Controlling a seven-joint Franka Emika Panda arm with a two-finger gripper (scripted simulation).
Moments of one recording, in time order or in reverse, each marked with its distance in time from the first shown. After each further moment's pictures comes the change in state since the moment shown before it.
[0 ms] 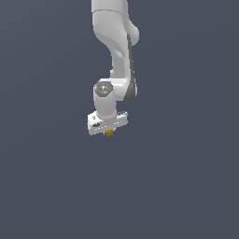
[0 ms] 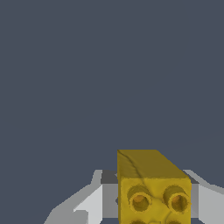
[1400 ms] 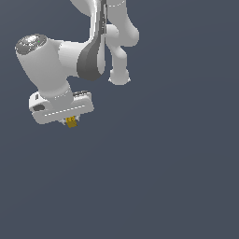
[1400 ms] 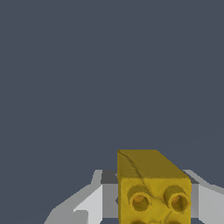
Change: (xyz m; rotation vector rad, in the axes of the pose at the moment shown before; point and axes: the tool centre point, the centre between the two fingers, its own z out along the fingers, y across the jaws) arm 0.001 0.150 -0.162 -0.001 0.002 0.001
